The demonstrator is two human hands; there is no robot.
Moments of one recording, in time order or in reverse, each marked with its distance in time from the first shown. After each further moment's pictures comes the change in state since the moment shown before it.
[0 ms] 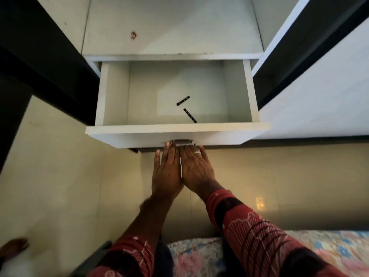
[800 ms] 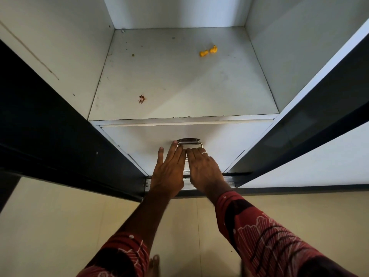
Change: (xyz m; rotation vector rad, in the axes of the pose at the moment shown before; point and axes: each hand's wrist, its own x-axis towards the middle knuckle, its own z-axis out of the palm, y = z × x) left_hand 0.188 -0.058 -0.031 0.241 -0.140 0.040; right_hand 0.159 0.053 -0.049 0.010 0.178 -0.045
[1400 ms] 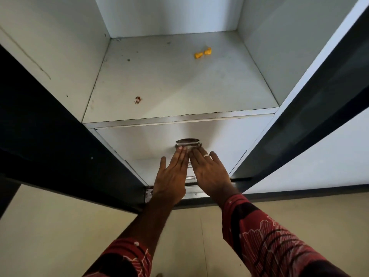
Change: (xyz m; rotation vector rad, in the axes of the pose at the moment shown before) left_hand 0.001 0.007 0.026 -0.027 -0.007 0.059; right_hand -0.002 0.020 0.023 -0.287 0.039 -0.086
